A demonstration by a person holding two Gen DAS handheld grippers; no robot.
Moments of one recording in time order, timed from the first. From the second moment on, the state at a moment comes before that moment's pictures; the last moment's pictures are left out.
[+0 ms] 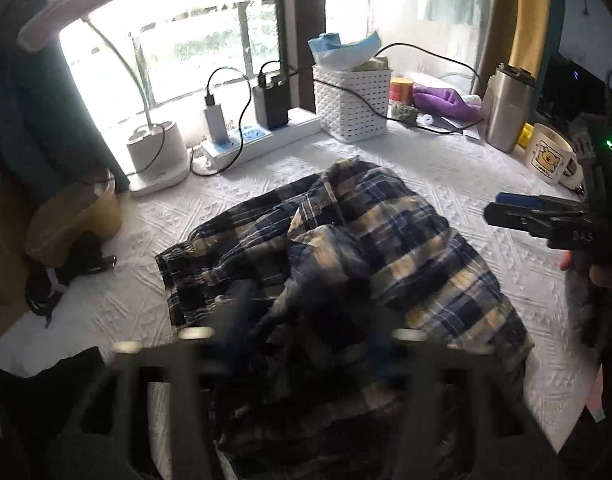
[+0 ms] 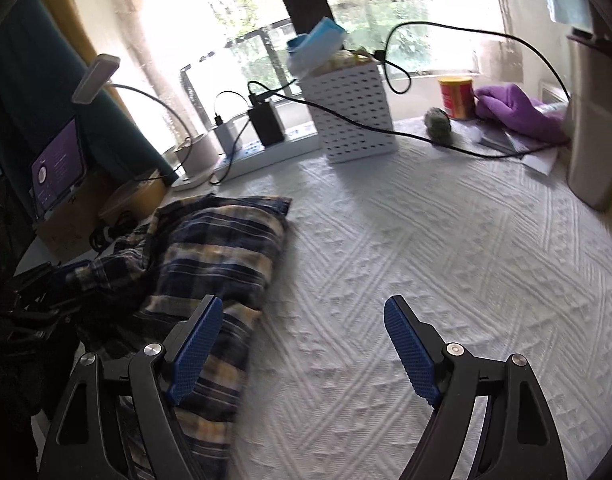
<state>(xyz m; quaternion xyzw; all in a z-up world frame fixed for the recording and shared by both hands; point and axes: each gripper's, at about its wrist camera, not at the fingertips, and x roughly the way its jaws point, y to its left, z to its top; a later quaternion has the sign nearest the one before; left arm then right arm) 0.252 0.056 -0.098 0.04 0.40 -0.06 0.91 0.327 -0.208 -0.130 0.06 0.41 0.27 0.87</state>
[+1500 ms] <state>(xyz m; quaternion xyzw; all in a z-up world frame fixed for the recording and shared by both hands) 0.265 0.184 -0.107 -0.19 0.40 0.01 0.90 0.391 -0.140 -0.128 0.00 0.41 0.29 0.86</state>
